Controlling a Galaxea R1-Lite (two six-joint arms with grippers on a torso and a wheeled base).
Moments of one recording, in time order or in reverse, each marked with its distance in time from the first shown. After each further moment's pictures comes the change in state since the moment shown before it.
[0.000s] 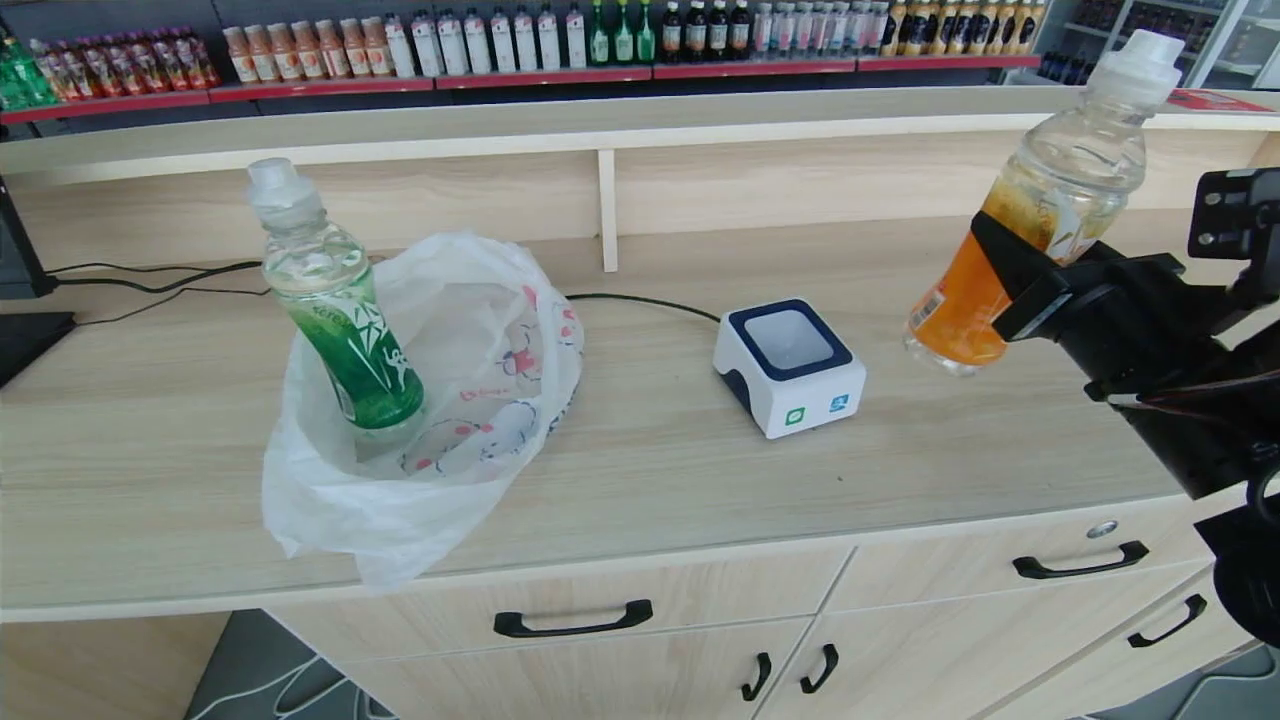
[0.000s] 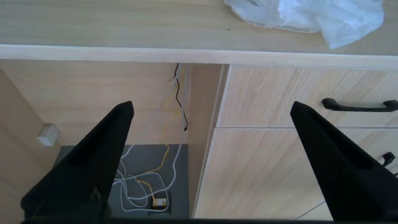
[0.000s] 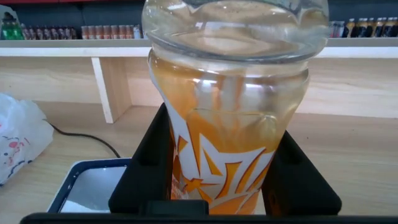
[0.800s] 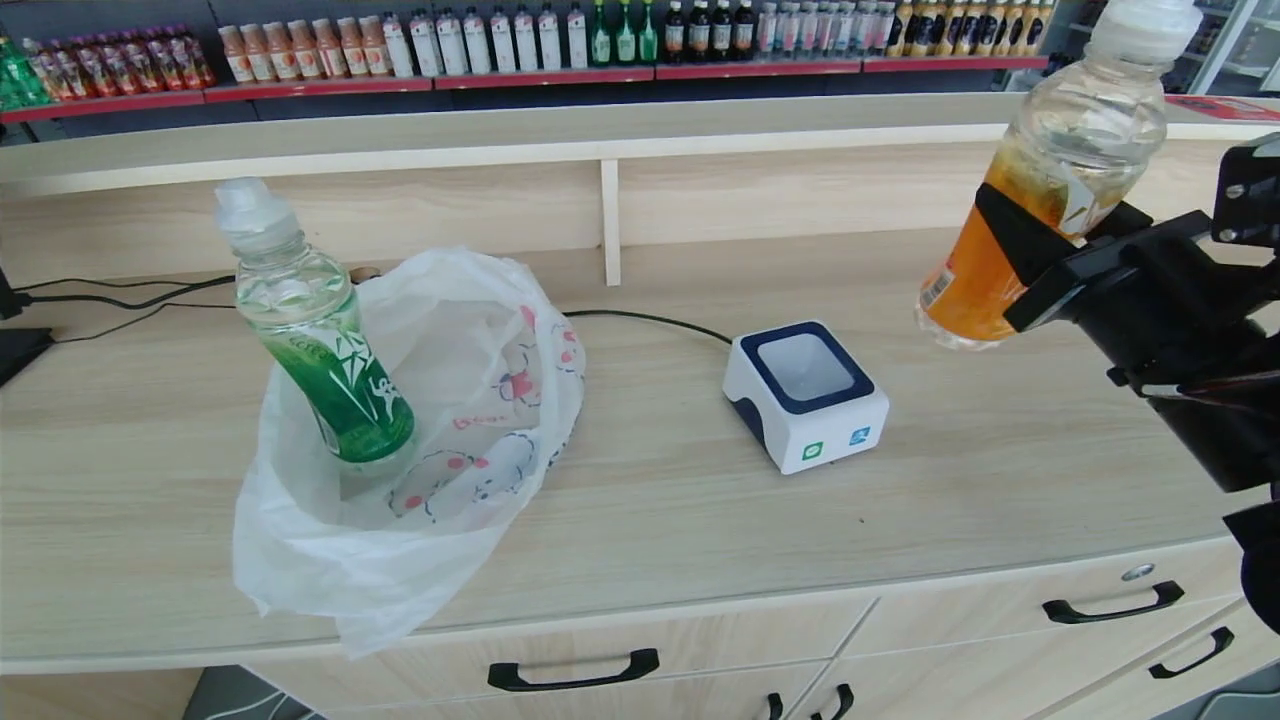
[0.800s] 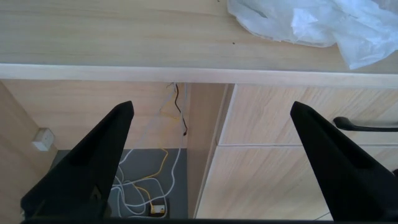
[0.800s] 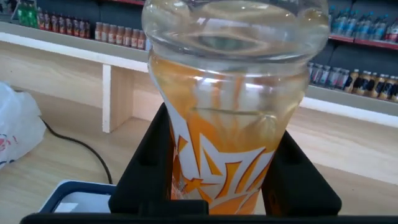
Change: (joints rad) left arm -0.001 0.000 0.000 0.000 0.000 -0.004; right arm 0.026 -0.050 -0.017 -0.009 0.075 -0.194
